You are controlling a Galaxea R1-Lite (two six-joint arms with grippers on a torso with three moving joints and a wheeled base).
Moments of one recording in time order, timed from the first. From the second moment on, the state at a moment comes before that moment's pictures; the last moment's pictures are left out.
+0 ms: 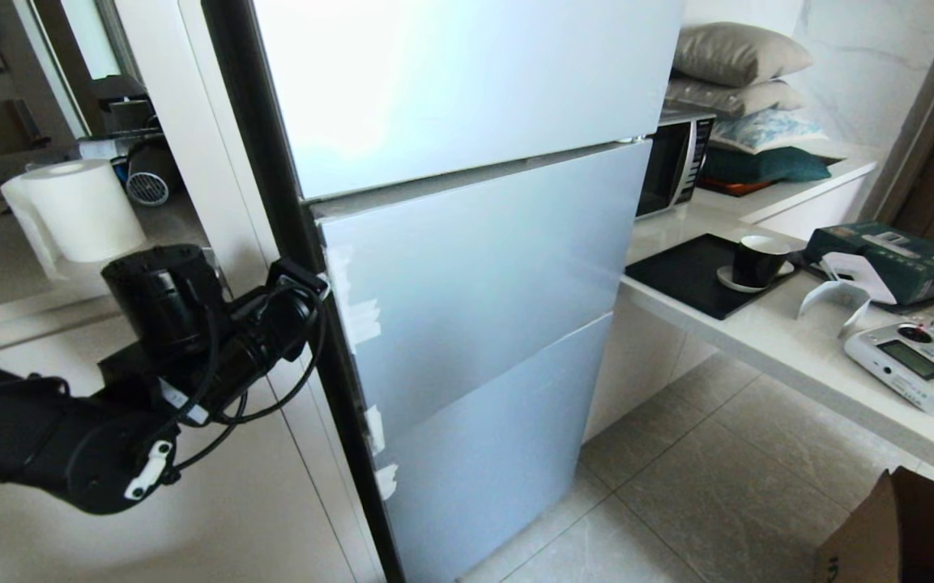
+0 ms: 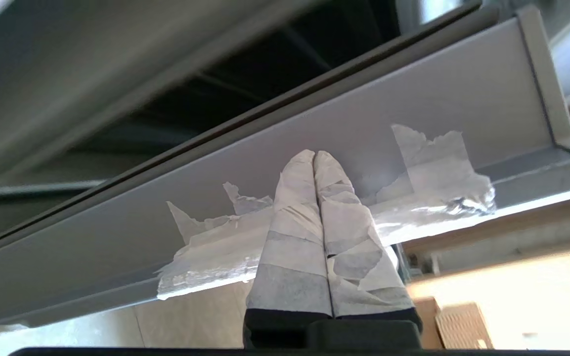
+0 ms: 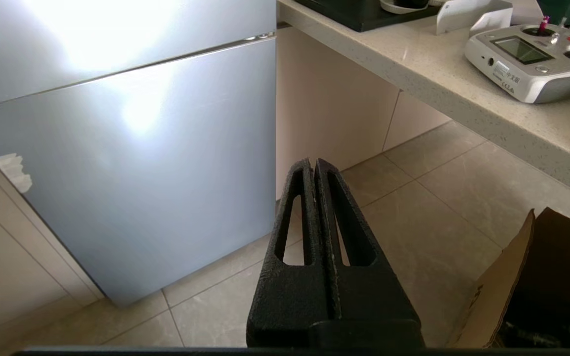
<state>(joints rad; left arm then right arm) -0.36 1.82 -0.75 -1.09 0.08 -0.96 0.01 0.00 0.00 0.00 0.00 0.00</state>
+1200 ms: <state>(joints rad) -0.57 1.63 -0.42 -1.18 -0.20 -0.93 0.00 0.00 0.00 0.00 0.00 0.00</state>
